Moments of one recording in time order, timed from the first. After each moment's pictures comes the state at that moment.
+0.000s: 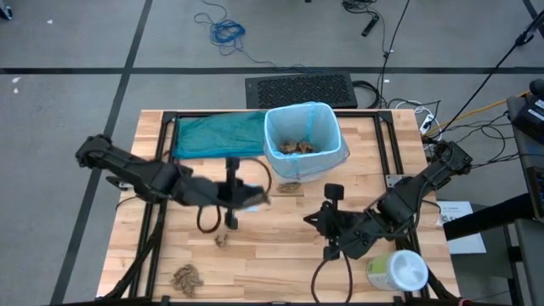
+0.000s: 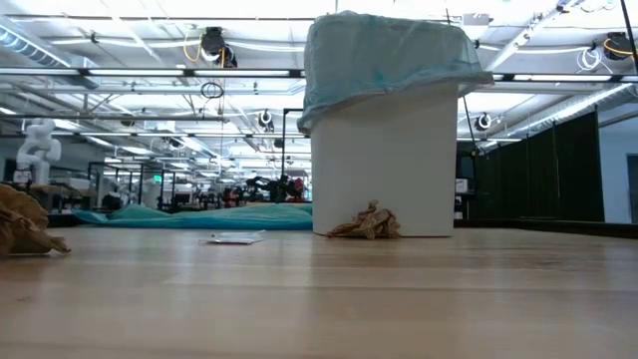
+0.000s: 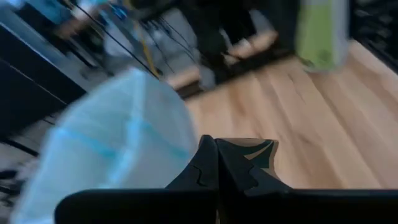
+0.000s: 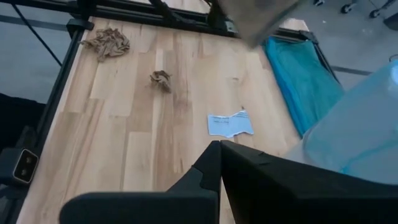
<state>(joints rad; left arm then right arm) -0.37 1.32 1.32 -0.41 -0.51 0.32 0.64 1.52 1.55 -0.85 0.66 0.36</state>
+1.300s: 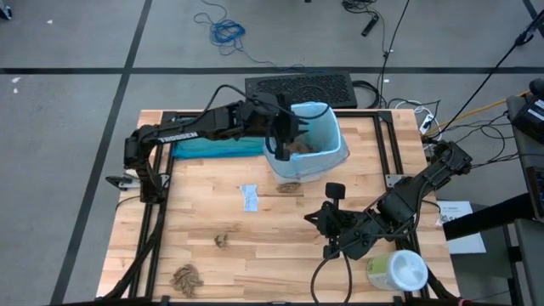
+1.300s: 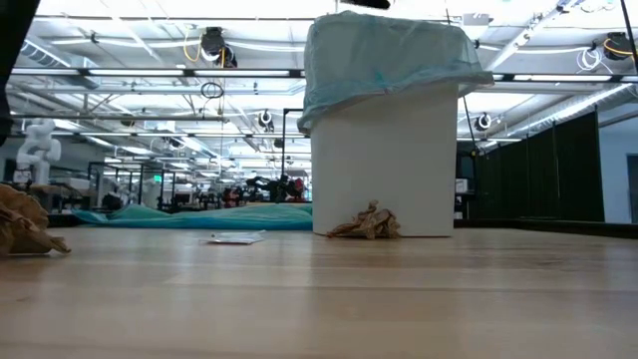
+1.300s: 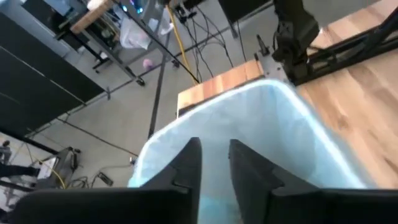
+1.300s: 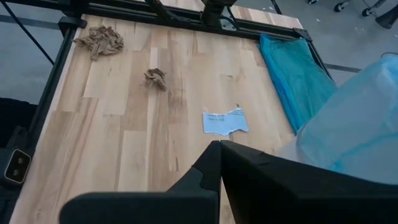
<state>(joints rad) 0.18 1.76 1.88 -0.50 -0.05 0.58 0.64 1.52 1.55 -0.87 0.68 0.38</state>
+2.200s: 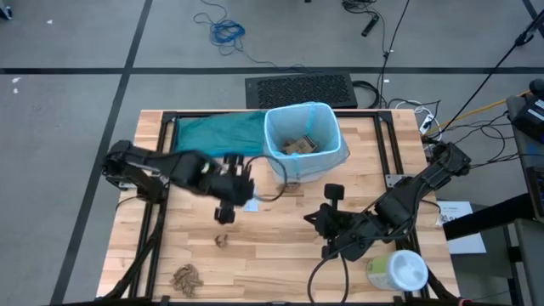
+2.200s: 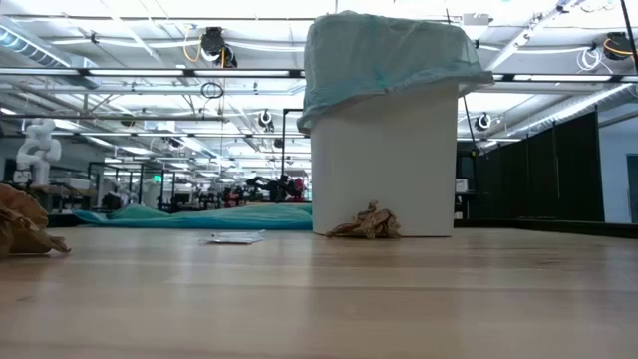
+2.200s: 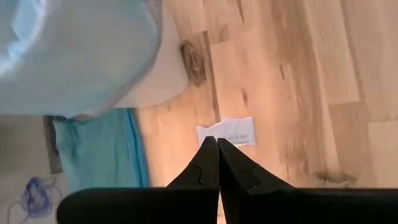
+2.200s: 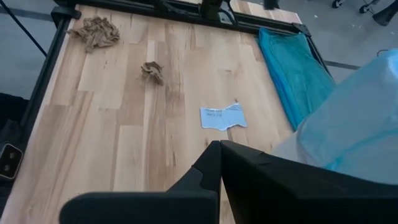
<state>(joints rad) -0.31 1.61 1.83 -1.38 -0.34 -0.04 0.64 1.54 1.55 -0.89 0.69 0.38</state>
